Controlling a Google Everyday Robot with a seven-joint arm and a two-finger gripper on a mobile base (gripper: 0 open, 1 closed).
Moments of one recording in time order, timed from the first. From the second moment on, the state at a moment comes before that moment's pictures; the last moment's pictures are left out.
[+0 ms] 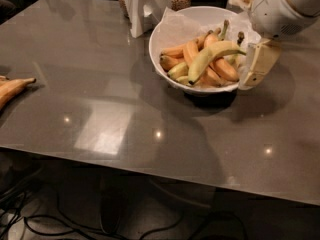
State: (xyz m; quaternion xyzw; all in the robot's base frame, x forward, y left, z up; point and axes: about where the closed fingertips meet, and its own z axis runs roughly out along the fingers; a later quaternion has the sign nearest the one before) arm 0.543 -0.177 0.992 -0.70 0.65 -0.09 0.29
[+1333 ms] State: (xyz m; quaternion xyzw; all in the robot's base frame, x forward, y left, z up) arm 0.596 -0.169 0.984 -0.78 0.55 -0.13 0.27
